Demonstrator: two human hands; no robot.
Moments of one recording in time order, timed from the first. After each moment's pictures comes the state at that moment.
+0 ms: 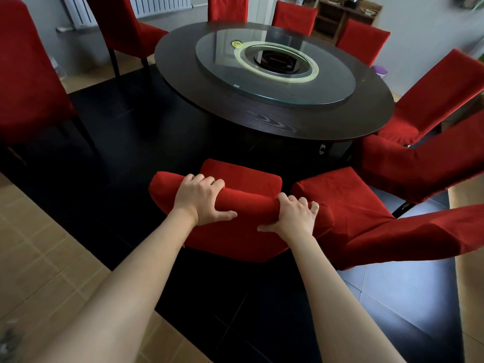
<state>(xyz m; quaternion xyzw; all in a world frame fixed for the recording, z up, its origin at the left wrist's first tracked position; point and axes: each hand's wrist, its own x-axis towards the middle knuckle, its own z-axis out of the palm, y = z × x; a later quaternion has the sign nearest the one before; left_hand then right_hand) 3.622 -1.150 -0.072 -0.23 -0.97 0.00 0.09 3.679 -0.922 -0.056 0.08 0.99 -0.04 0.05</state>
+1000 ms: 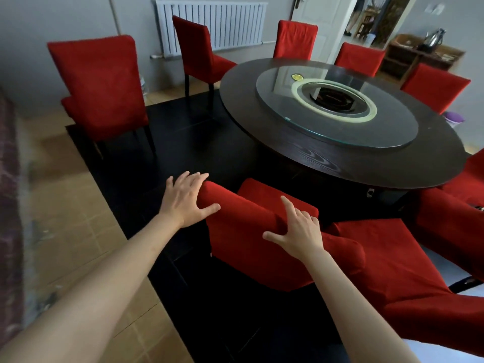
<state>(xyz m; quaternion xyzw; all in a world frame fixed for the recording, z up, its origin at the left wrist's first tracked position) 3.630 -1.238 -0.043 0.00 -0.99 -0.09 0.08 3.634 -0.943 -0.036 -0.11 0.99 -0.12 0.02</state>
